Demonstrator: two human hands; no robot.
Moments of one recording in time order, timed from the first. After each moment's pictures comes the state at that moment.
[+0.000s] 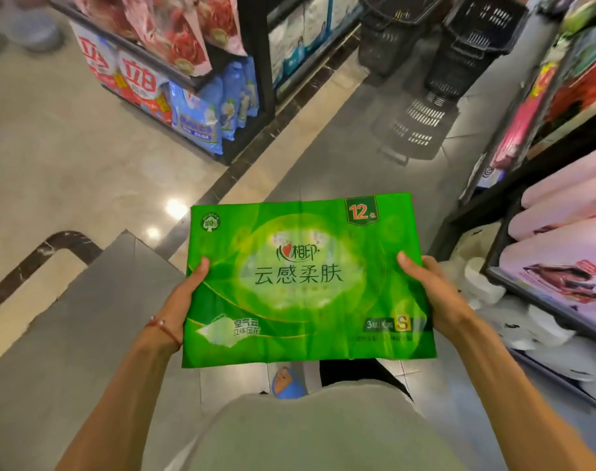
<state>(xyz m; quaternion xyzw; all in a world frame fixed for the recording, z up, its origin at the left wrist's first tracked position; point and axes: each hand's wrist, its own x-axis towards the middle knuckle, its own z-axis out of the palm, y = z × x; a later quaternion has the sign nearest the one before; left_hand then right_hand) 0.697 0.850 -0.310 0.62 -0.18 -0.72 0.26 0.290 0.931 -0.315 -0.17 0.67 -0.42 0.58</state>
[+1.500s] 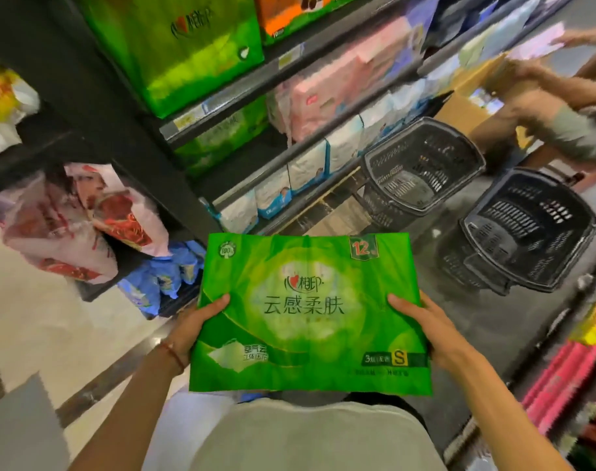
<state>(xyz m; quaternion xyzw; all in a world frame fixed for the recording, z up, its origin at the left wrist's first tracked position) 0.218 0.071 -0.339 0.63 -0.13 -0.69 0.33 -0.203 0.060 -0.325 -0.23 0.63 -0.31 0.68</state>
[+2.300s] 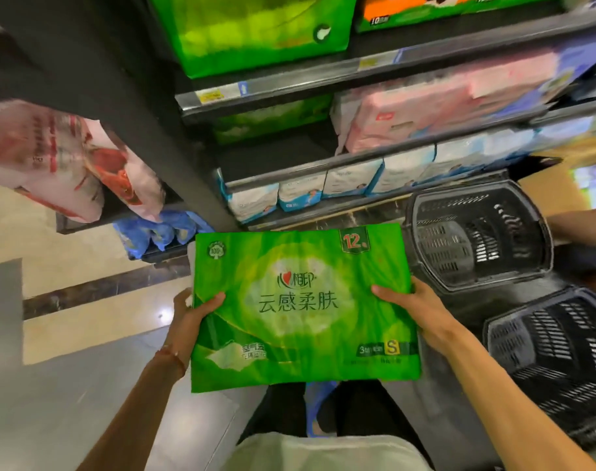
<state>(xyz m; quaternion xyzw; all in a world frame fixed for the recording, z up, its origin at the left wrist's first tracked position) 0.138 -0.024 -0.400 0.72 0.03 -0.51 0.48 -0.215 -0.231 -0.376 -0.40 0.59 -0.10 0.70</state>
